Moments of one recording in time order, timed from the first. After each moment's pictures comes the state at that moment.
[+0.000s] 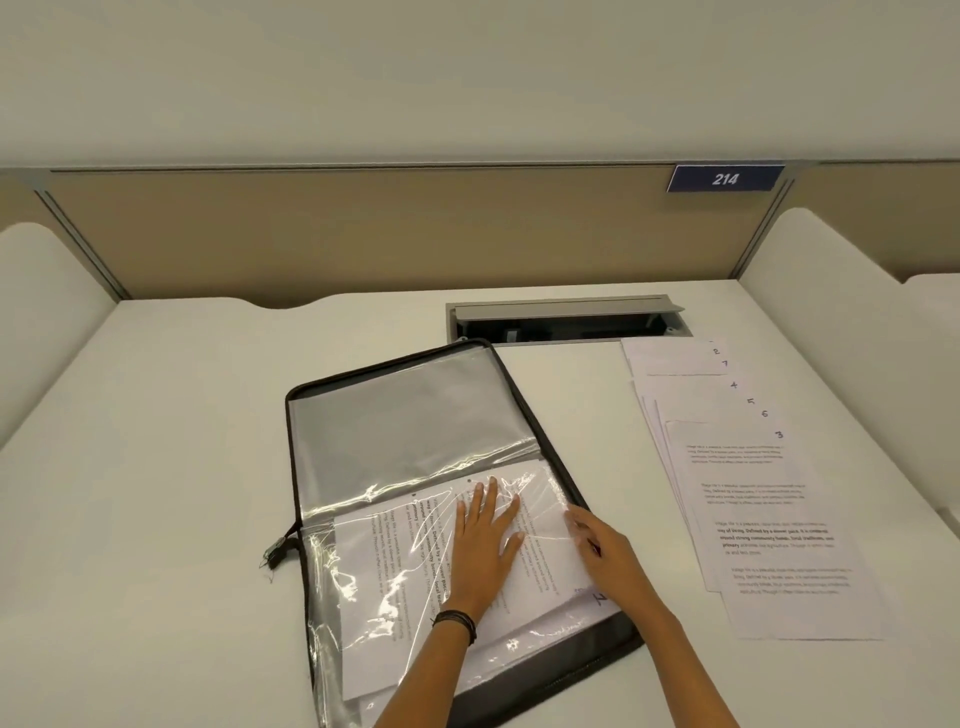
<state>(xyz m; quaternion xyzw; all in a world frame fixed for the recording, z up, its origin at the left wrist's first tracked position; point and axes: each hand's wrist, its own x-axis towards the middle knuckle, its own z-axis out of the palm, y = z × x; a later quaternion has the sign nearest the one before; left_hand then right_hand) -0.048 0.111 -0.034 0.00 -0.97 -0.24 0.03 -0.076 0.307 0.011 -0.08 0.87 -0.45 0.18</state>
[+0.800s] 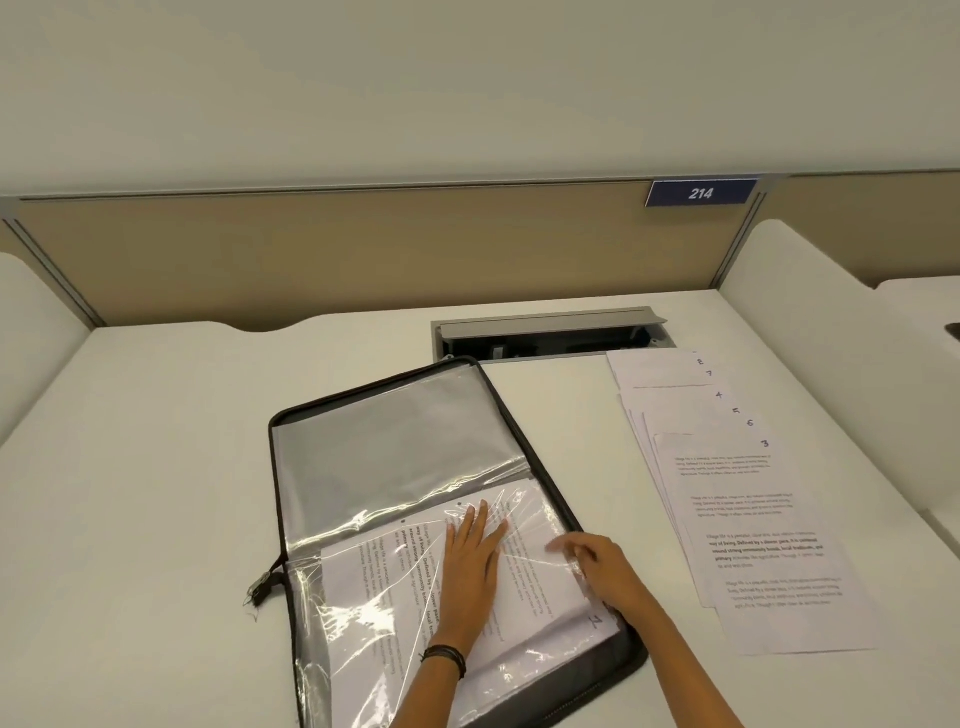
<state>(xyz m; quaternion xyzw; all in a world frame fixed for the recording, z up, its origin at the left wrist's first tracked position) -0.045 0.111 -0.030 0.02 -0.93 -0.35 0.08 -0.089 0.306 0.027 -0.03 0.84 -0.50 0.22</state>
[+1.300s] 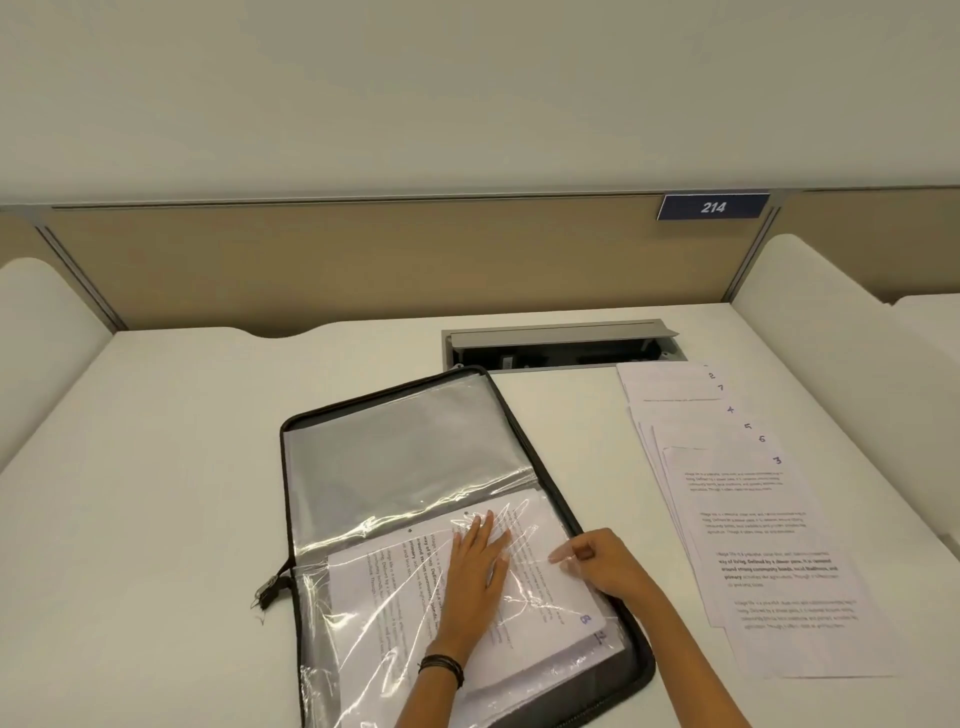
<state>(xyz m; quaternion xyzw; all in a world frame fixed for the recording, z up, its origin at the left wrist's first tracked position) -0.045 0.113 -0.014 0.03 -0.90 -0.43 0.05 -0.108 0.299 0.054 -0.04 0.83 -0.47 0.28</state>
